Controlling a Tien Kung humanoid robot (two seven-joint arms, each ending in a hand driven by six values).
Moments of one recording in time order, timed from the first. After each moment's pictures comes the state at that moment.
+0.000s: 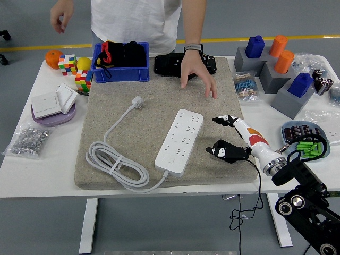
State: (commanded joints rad) left arm -0.12 0.09 -1.31 -0.18 1.22 -0.04 0.29; right arm 0.18 -0.23 0.95 1.44 -1.76 -0.23 -0.11
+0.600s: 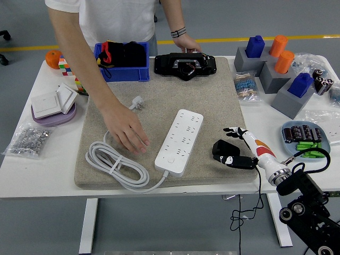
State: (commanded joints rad) left arm -0.11 0.09 -1.30 -0.18 1.22 -0.04 0.28; right arm 0.17 -0.22 0.93 1.31 -1.73 -0.29 -0.03
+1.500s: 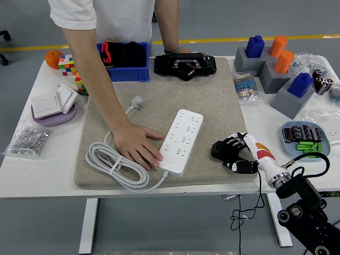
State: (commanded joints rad) left arm -0.11 0.08 -1.30 -0.18 1.21 -0.04 0.28; right arm 0.18 -0.22 0.90 1.25 -1.71 -0.35 0.04
